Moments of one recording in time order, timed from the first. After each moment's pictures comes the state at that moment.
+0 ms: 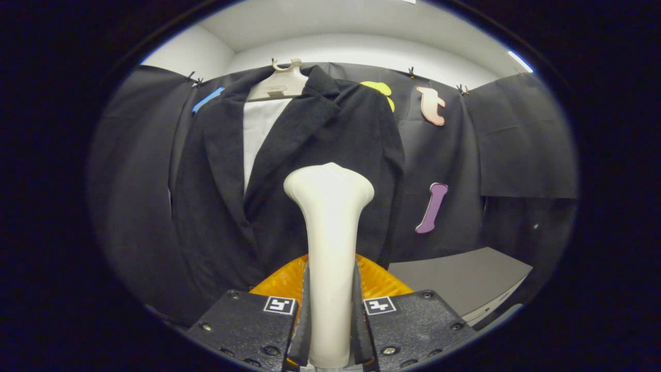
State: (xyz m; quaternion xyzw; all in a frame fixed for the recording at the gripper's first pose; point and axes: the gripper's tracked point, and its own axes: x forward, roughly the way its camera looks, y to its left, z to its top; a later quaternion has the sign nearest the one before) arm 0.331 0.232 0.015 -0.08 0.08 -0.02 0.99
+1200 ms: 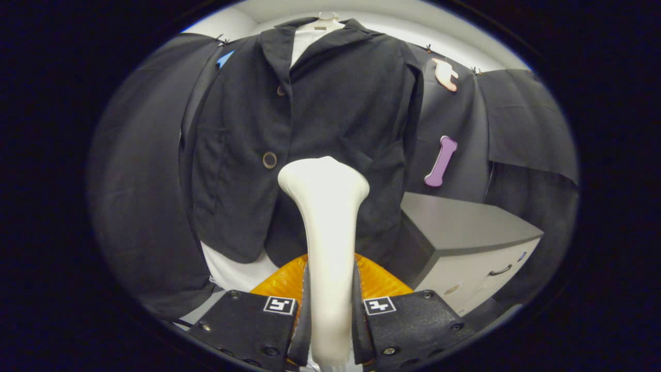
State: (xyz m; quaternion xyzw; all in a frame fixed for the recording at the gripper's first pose) arm 0.277 0.216 -0.189 -0.12 0.20 -0.03 0.97
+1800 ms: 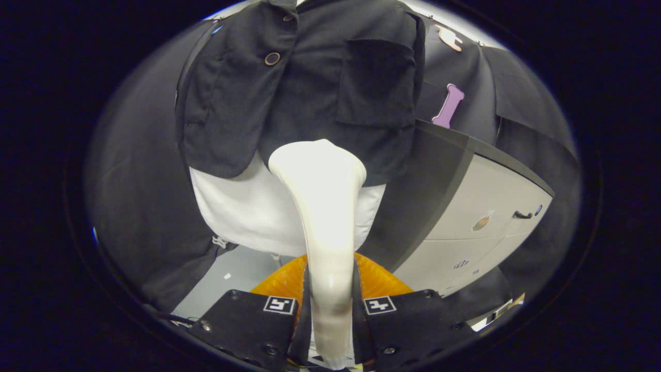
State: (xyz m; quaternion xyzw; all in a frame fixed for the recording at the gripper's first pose) arm 0.245 0.196 -0.294 -0.11 0.32 -0.04 0.94
